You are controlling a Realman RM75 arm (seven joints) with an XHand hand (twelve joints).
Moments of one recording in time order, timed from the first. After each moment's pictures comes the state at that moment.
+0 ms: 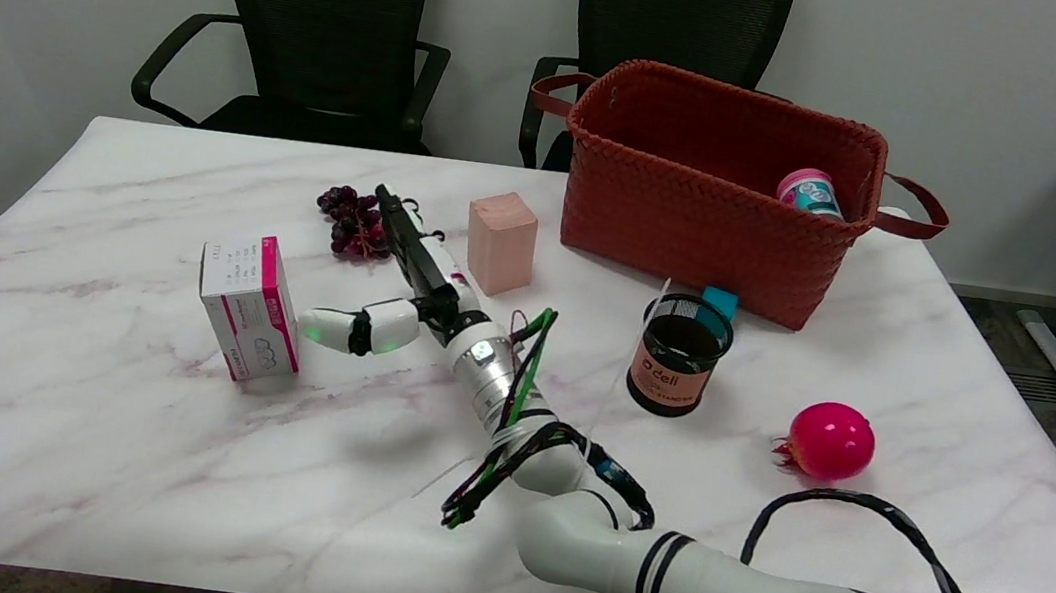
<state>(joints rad) 0.48 -1.57 -2.33 0.73 0.89 0.64 0.99</state>
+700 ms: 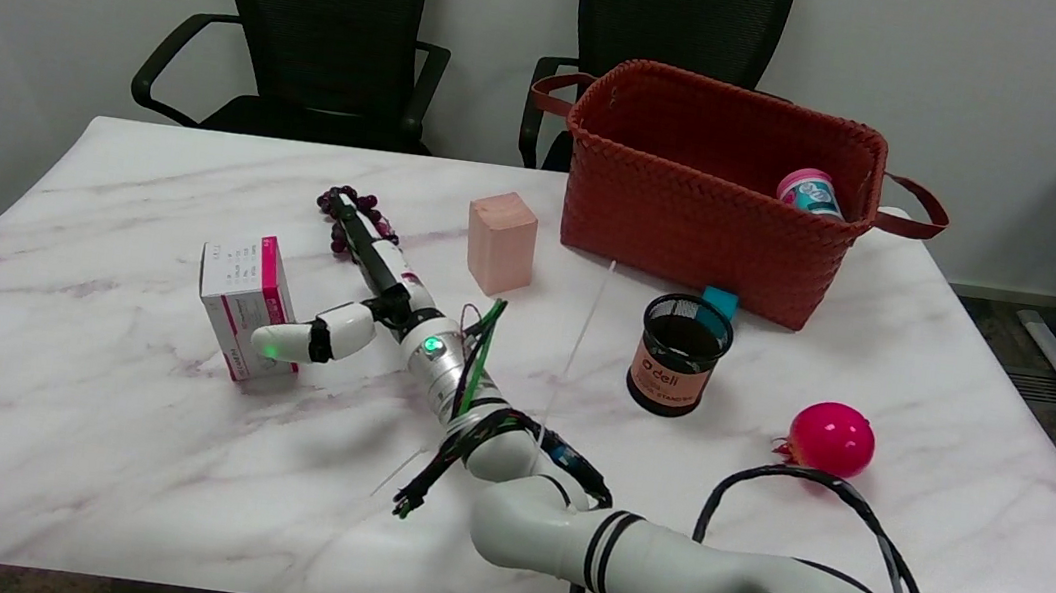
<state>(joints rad) 0.57 -1.70 -2.33 0.55 0.88 0.60 0.94</state>
